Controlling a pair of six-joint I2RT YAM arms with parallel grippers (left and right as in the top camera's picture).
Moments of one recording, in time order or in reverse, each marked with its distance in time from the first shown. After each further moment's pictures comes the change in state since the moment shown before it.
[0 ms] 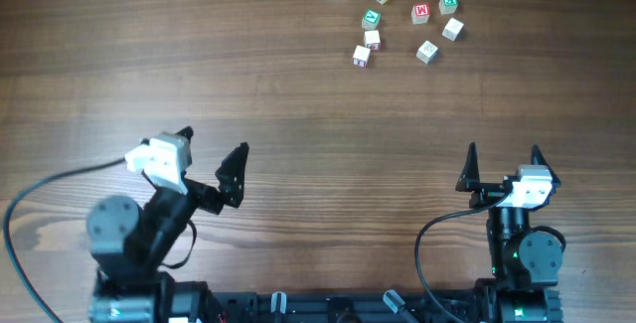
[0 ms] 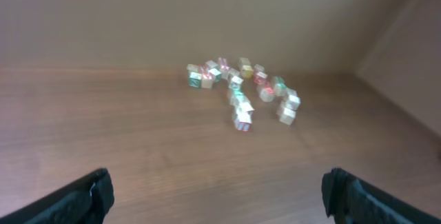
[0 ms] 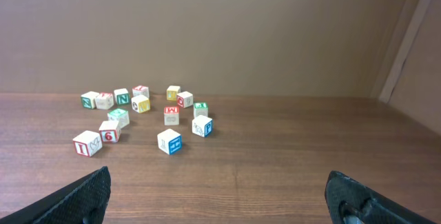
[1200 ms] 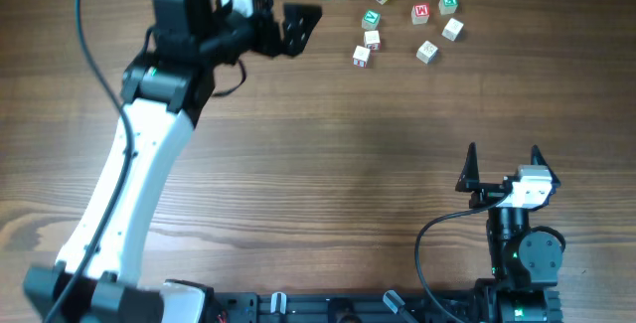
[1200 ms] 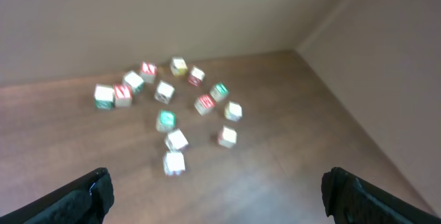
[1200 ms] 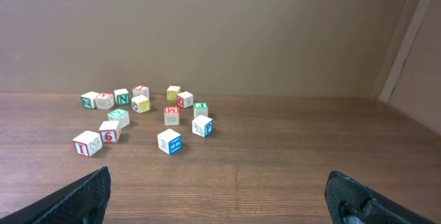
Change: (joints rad) left arm -0.267 1.086 0.903 -0.022 0.055 -0.075; right arm 0.000 0.000 0.000 0.000 0.000 0.000
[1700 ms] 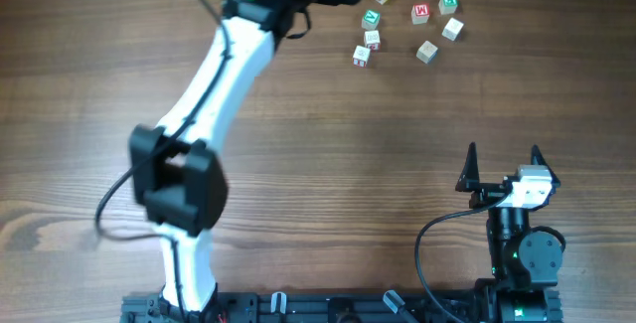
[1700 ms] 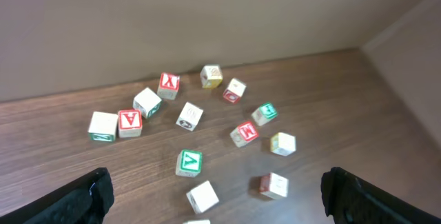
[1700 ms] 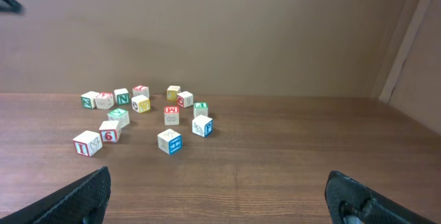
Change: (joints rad) left arm -0.159 0.587 0.491 0.014 -0.254 -0.037; right arm 0.000 0.000 0.000 0.000 0.000 0.000
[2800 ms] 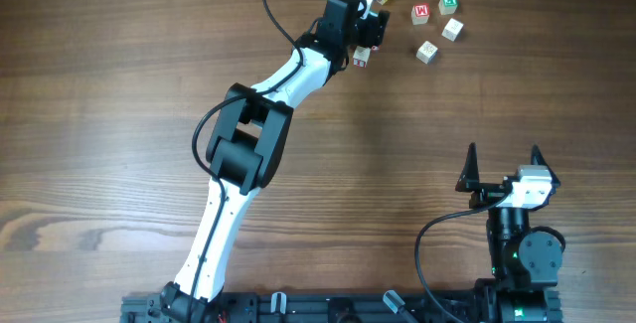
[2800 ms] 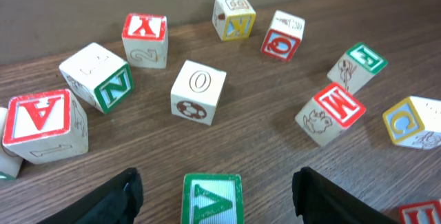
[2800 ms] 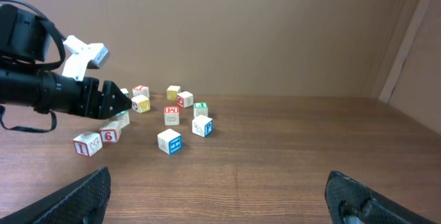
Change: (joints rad) left arm -0.099 0.457 0.029 0.465 -0.138 0.163; right arm 0.000 0.000 0.000 0.000 0.000 0.000
